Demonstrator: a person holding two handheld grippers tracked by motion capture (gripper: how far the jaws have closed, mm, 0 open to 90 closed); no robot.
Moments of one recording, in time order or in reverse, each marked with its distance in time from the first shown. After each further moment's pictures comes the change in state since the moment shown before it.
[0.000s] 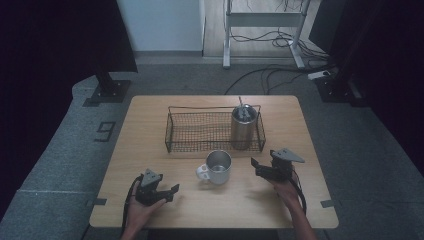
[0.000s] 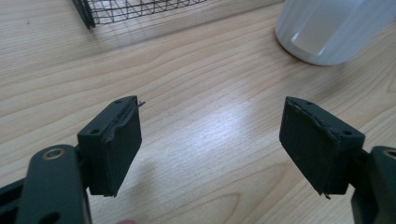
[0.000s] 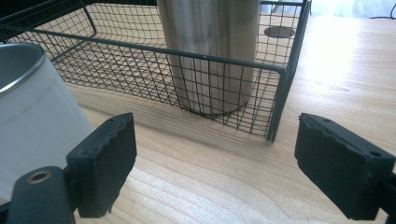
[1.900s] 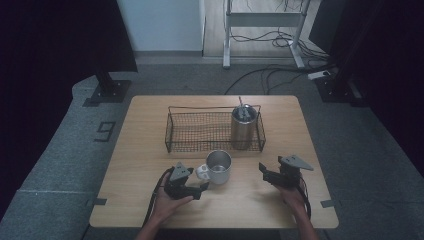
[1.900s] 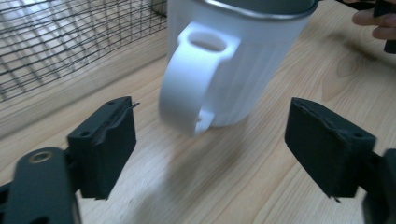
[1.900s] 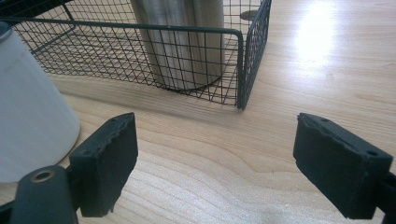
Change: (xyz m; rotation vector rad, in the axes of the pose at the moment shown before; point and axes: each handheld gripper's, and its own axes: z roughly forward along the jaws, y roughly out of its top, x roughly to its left) left arm -0.057 0.044 0.046 -0.051 -0.207 0.134; right arm -0.015 -0.020 -0.016 0.004 -0.048 0.043
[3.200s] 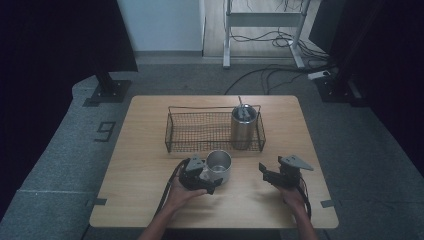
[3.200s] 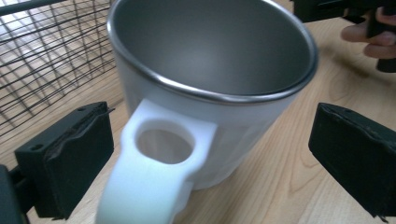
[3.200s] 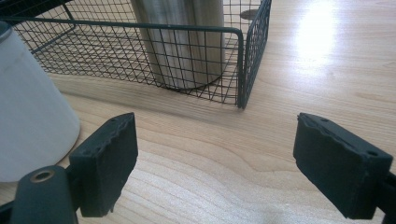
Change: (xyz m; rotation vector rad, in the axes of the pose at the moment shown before) left arm -0.003 0.025 0.037 0.008 -0.035 0.030; right arm 0.000 0.000 0.000 0.003 0.003 0.006
